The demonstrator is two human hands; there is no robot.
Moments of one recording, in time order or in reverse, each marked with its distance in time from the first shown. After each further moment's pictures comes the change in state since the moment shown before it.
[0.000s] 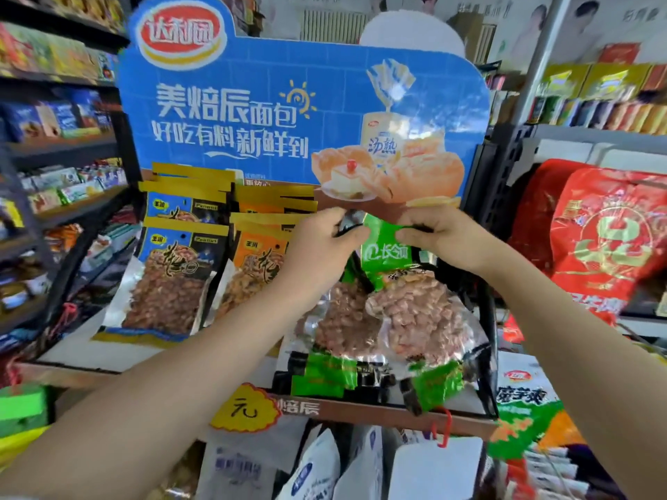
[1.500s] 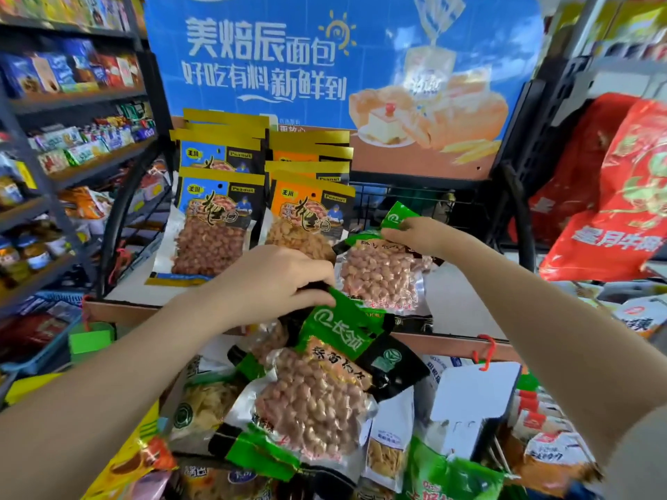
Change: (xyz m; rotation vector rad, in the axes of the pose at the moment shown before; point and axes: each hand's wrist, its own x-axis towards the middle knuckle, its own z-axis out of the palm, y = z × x) left_hand -0.078 -0.061 -0.111 0.742 -0.536 0.540; right_hand 0.017 0.013 0.104 -0.300 -0.216 0.653
